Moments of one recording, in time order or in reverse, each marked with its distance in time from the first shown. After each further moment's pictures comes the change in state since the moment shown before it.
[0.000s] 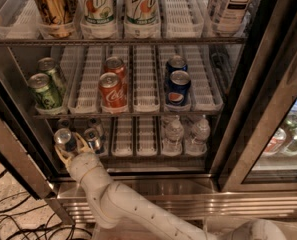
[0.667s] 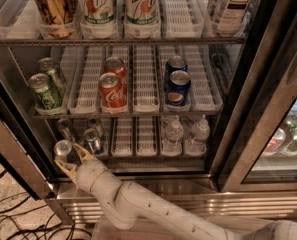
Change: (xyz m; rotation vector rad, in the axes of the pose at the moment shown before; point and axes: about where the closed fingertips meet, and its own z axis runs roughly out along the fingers) arm 0.008 0.022 -0.030 -0.208 0.008 0.029
